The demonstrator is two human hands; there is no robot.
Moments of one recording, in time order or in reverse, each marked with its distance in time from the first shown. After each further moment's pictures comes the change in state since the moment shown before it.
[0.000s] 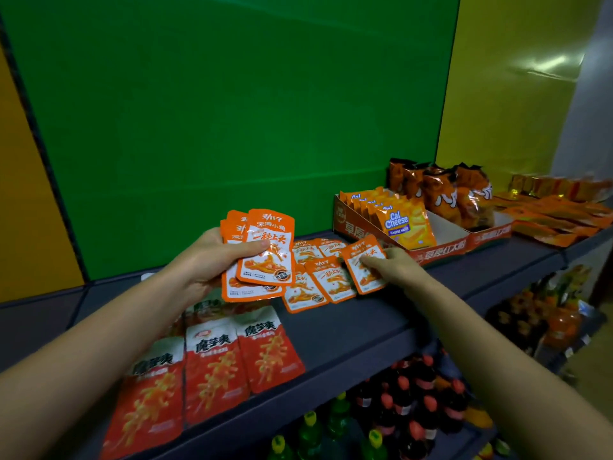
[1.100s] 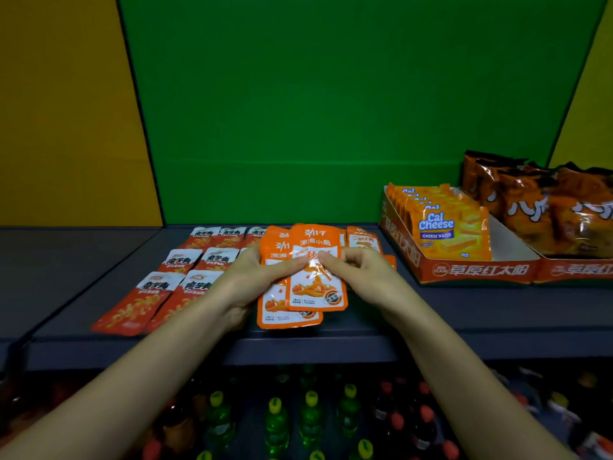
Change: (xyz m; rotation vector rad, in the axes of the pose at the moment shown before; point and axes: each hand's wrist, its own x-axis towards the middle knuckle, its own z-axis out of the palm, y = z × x) left_hand -0.038 -0.032 0.130 -0.103 0.379 -0.064; right_hand -0.025 0.001 -0.014 0.024 -0.533 -0.459
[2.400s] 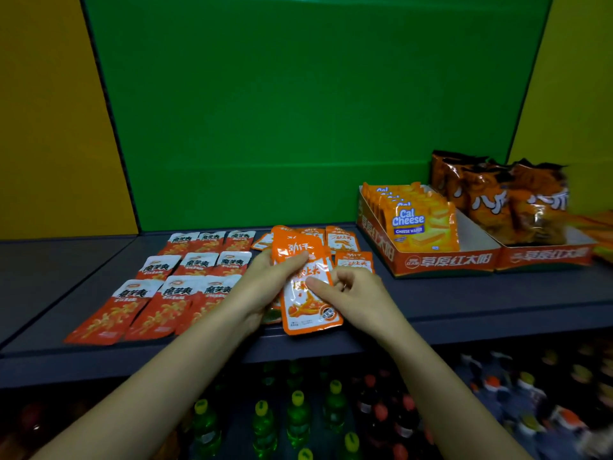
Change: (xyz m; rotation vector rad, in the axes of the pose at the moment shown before) left_hand 0.004 -0.010 0.037 0.034 -0.035 0.057; right_hand -0.033 0.020 0.000 -0.103 0.119 -0.060
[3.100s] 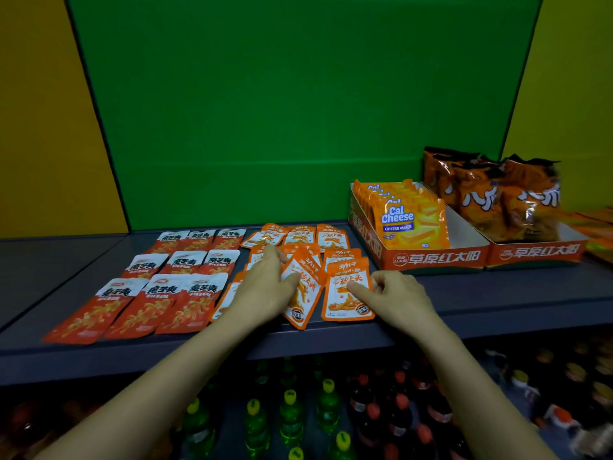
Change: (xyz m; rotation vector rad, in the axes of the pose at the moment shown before) left_hand 0.012 -0.015 0.016 0.826 0.116 0.199; right_hand 0.003 0.047 -0.051 -0.417 0.078 0.147
